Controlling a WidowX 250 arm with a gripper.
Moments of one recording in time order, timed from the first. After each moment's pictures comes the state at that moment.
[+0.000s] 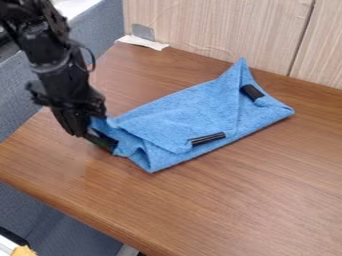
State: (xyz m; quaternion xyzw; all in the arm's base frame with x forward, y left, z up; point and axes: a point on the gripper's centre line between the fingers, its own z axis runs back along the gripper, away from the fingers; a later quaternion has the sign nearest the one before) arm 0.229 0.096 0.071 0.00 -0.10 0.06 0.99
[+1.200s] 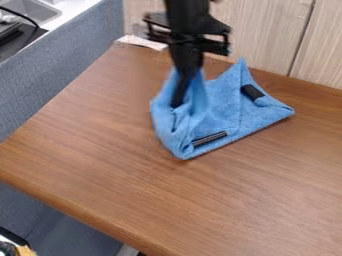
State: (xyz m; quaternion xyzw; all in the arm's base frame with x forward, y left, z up) arm 0.329 -0.020 0.122 -0.04 -0.11 -0.02 0.99
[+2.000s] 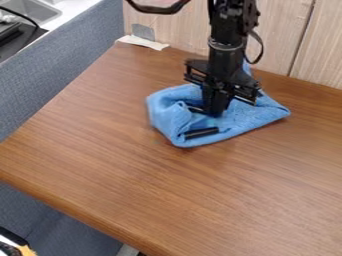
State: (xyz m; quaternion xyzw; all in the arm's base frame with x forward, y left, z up) arm 0.358 -0.043 0.049 0.01 -0.05 -0.05 1.00
